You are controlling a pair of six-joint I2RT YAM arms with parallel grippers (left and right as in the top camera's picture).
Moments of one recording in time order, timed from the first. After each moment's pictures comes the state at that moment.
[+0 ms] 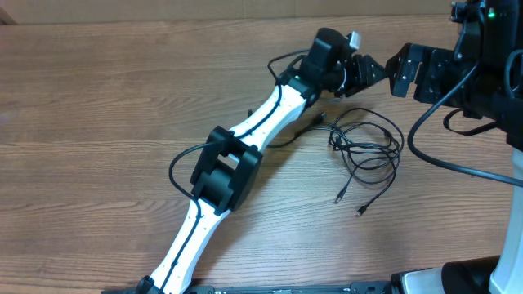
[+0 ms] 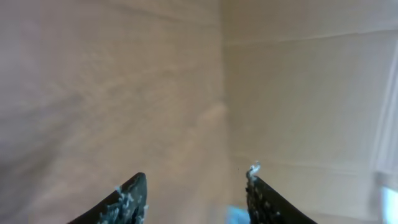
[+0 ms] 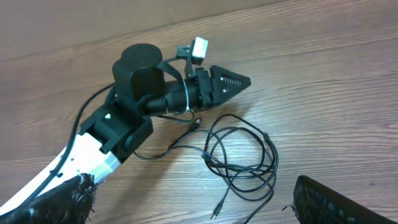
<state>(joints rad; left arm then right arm) -0.63 2.58 2.19 -0.04 0.75 -1.15 0.13 1.59 2.37 -1.64 -0.03 0.28</state>
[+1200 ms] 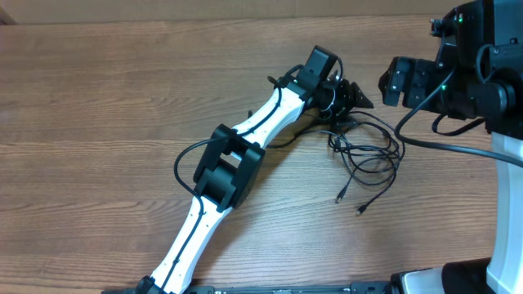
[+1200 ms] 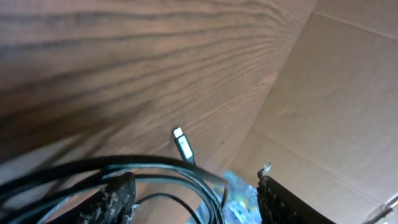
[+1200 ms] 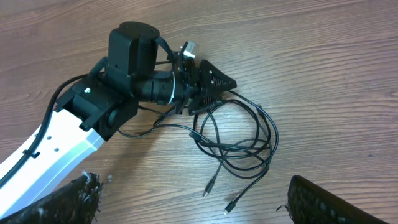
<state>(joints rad) -0.63 2.62 2.19 -0.40 0.82 -1.21 0.13 1.58 2.21 -1.64 -0.03 0.28</state>
